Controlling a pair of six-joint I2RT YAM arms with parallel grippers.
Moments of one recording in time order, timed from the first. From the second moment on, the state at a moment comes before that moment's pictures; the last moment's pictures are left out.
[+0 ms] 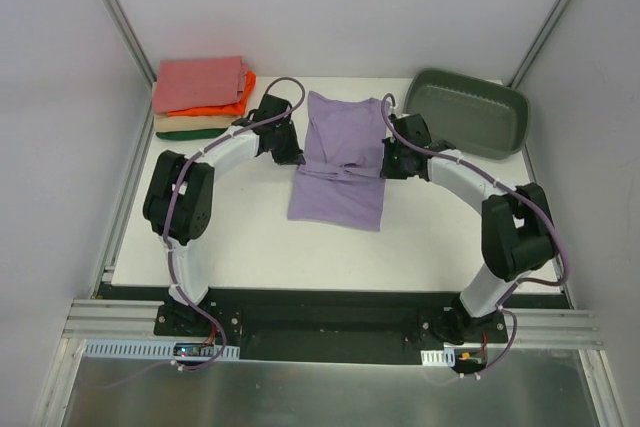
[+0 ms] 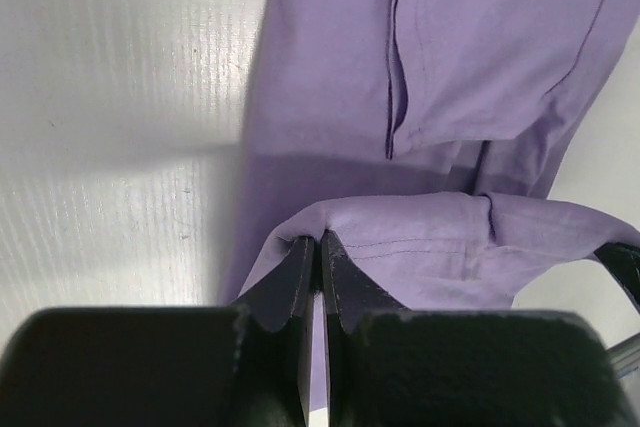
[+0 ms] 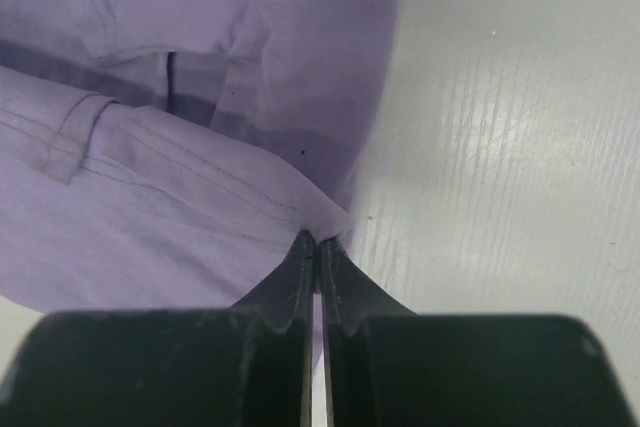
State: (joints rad) left arm -0.39 1.92 1.40 -0.42 0.21 -0.66; right arm 0.41 1.67 1.14 -0.40 -0.02 0.35
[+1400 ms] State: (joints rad) left arm -0.51 1.36 0.70 -0.29 0.27 -0.76; right arm 0.58 1.87 1.26 -0.32 -0.20 0.32
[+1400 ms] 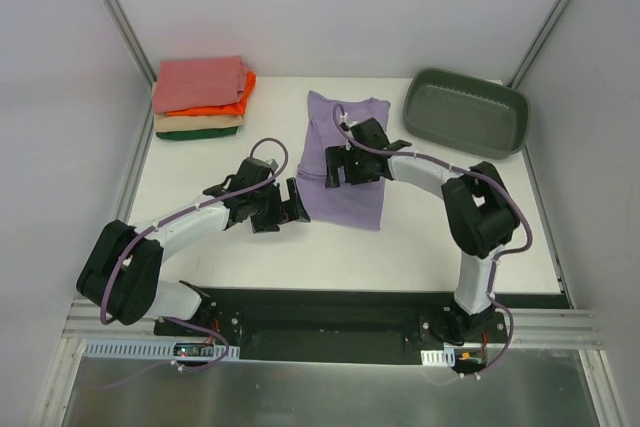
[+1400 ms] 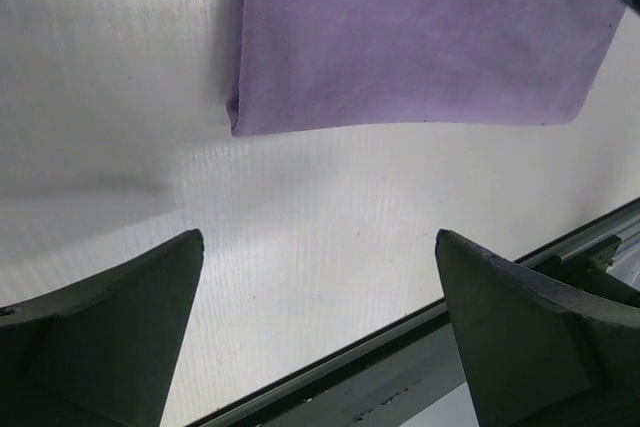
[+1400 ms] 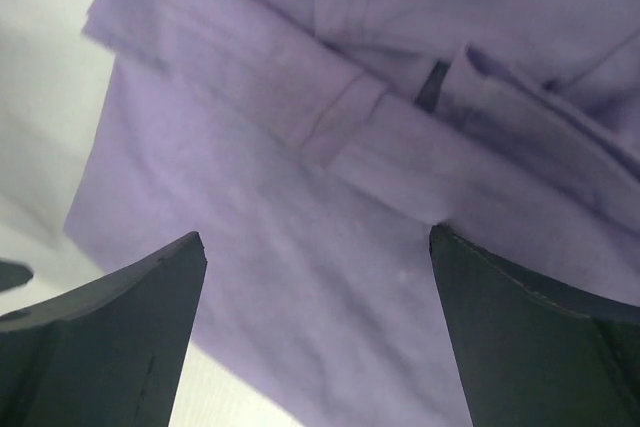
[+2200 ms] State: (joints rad) left arm -0.50 1.36 0.69 -0.28 0.26 -0.76; right arm 0.49 1.90 1.45 -0.33 -0.19 0.21
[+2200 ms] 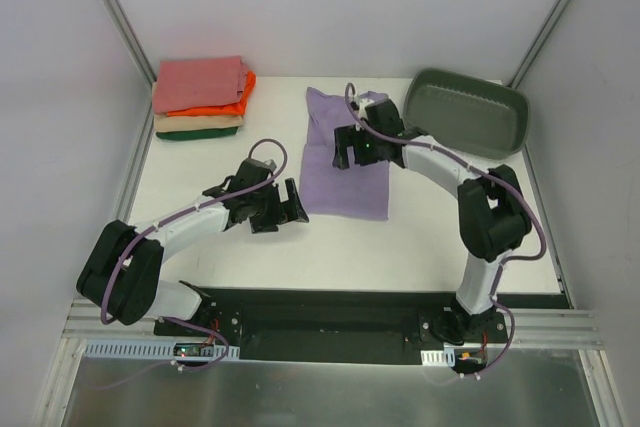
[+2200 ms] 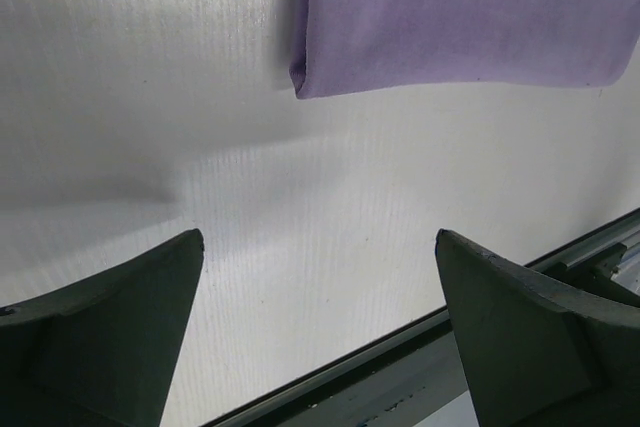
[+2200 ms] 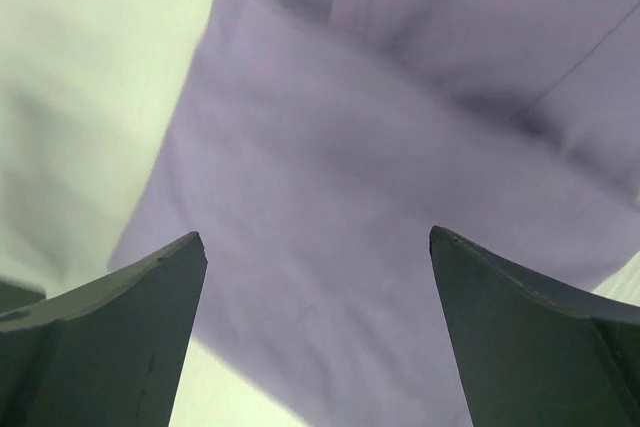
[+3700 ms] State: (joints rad) left arm -0.49 1.73 0.92 -0.23 0.24 -0.79; right arm 0.55 1.39 0.67 -0.33 -0.05 0.36
